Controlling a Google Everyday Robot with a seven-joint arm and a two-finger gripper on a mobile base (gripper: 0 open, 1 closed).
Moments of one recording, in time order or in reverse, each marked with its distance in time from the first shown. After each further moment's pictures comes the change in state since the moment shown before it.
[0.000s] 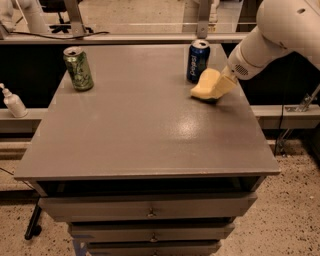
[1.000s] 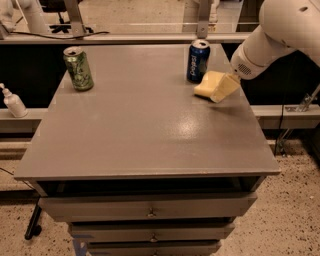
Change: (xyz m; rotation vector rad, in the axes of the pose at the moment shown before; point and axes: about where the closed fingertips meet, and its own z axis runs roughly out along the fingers) arm 0.009 -0.003 -0.001 -0.011 0.027 0.021
